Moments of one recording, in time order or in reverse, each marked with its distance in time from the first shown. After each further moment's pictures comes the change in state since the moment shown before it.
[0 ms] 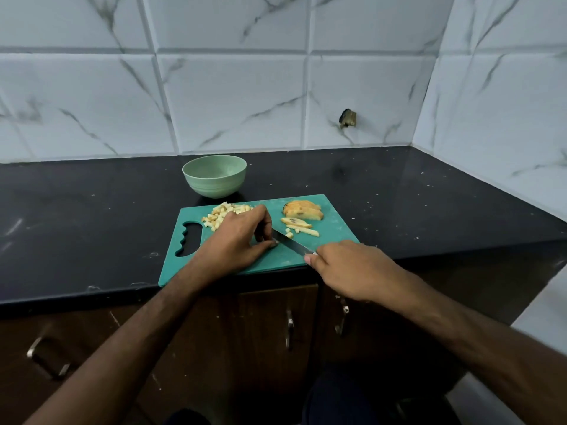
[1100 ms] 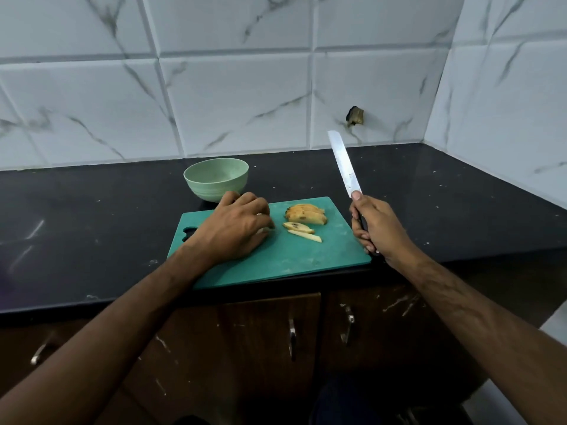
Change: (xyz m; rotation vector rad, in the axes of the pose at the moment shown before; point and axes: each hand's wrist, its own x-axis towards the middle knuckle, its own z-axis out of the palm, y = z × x) left_hand 0.031 -0.030 -0.009 0.637 -0.036 0.258; right_hand 0.070 0.081 0.010 1.182 0.422 -0.036
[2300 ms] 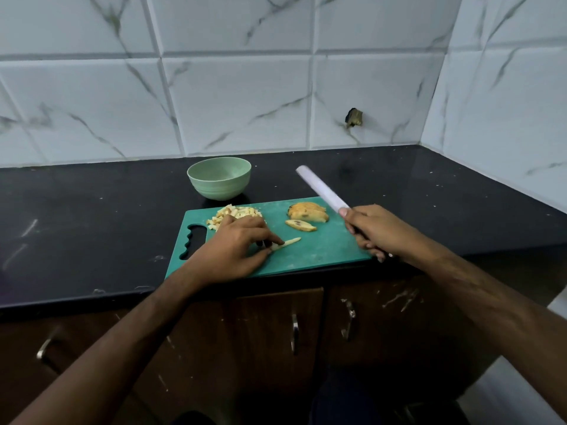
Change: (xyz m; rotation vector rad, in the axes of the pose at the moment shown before) left_hand -0.032 0.024 -0.014 -0.473 -0.066 -0.151; right_hand -0.016 -0.029 -0.005 -0.344 -0.247 0.182
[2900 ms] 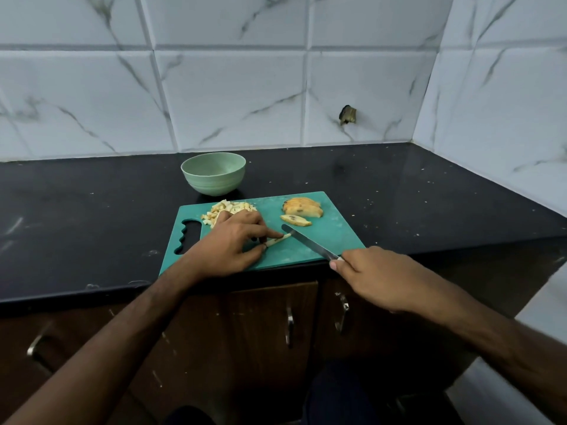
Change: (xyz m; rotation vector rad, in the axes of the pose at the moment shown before) left_hand 0.001 0.001 0.001 -0.004 -0.066 0.003; right_hand -0.075 -0.022 0.033 -0.816 -0.113 0.045
